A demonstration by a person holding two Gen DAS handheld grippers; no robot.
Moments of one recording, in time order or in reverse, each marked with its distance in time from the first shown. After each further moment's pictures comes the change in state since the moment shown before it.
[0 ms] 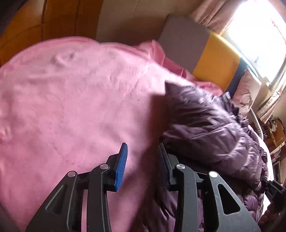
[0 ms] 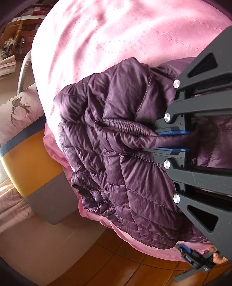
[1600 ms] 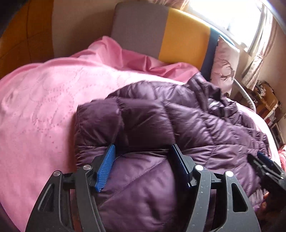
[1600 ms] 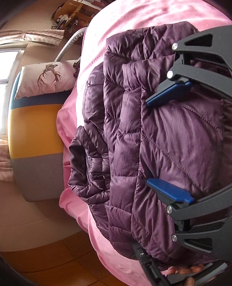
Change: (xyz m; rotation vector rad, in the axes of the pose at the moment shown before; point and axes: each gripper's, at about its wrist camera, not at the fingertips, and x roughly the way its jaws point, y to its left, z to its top) left arm 0.093 -0.104 0.030 0.245 0.101 -0.105; right arm 0.081 0.105 0.014 -0.375 -0.071 -0.141
